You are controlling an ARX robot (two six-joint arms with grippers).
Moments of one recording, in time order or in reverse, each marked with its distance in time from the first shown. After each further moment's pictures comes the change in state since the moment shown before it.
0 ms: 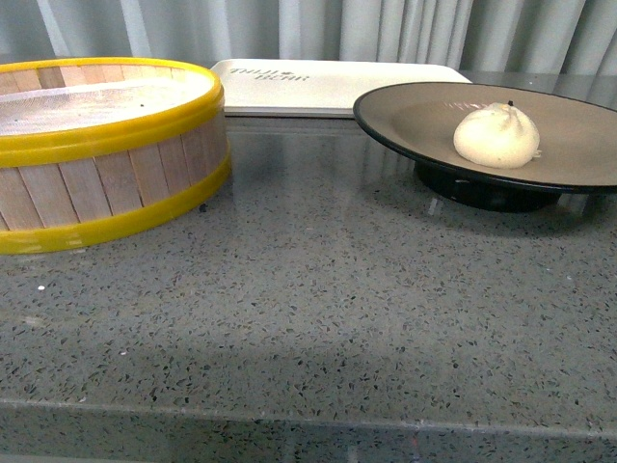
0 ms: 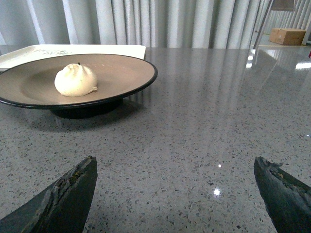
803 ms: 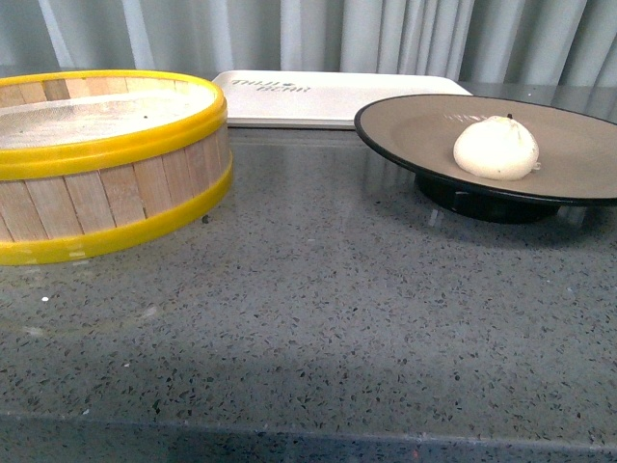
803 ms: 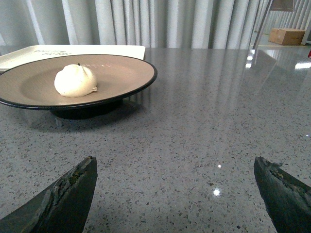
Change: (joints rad) left arm 0.625 -1.182 -1.394 0.530 0.161 -0.044; right arm 0.000 0.000 0.000 0.000 0.001 0.000
